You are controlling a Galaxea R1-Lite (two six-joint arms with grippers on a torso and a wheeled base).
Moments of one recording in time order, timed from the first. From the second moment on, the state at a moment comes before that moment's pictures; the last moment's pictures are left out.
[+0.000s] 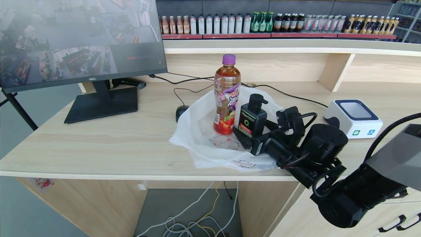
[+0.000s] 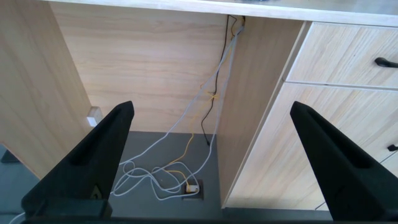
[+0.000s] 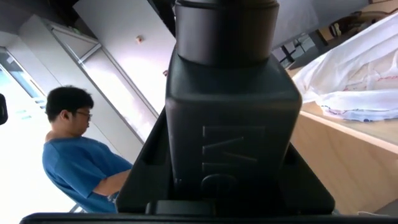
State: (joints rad) left arm 0.00 0.00 0.00 0.00 0.00 0.00; right arm 0.84 1.66 -0.61 -1.57 0.44 0.77
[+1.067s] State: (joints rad) left arm 0.00 0.00 0.00 0.00 0.00 0.00; right arm 0.76 1.59 -0.44 -1.50 0.02 0.06
